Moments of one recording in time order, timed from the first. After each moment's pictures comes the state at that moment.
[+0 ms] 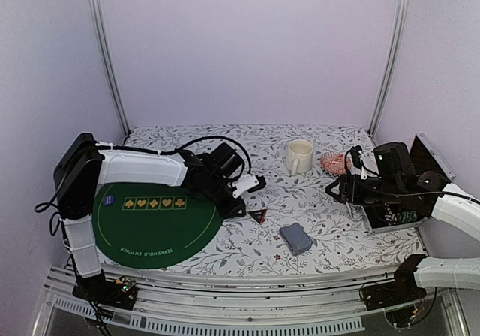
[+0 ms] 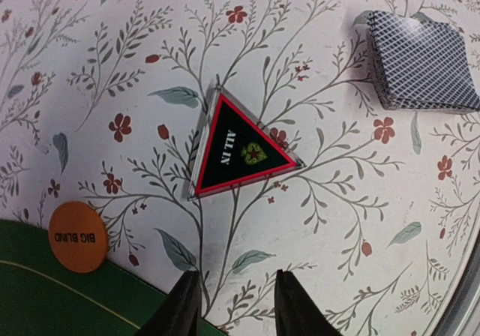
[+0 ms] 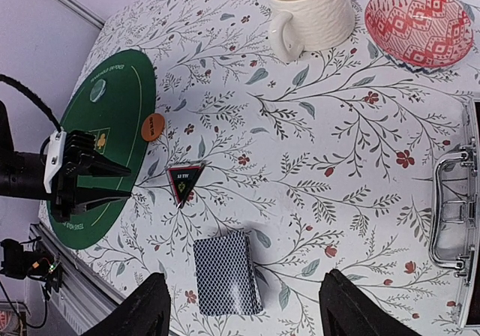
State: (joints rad) left arm -0.90 1.93 1.34 -0.47 0.13 0.24; right arm 0.57 0.92 0.71 -0.47 -0.11 0.56
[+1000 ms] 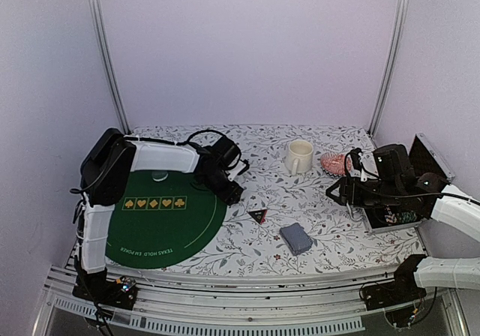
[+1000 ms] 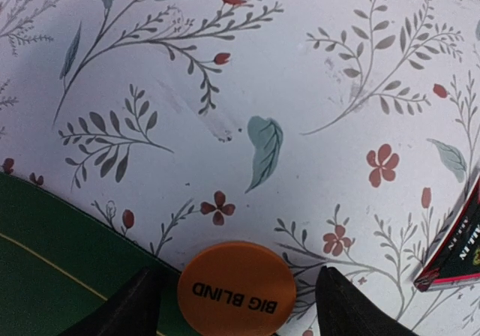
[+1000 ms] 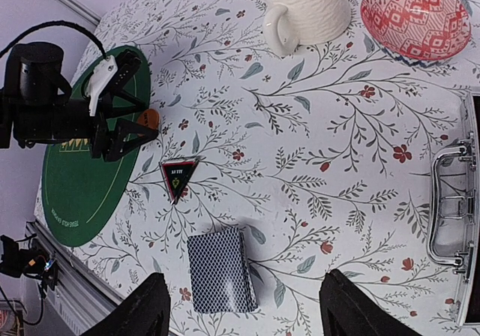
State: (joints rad) left arm -0.75 2.18 1.55 -0.51 -0.06 0.02; right arm 0.57 0.92 0.69 -0.47 -0.11 0.55
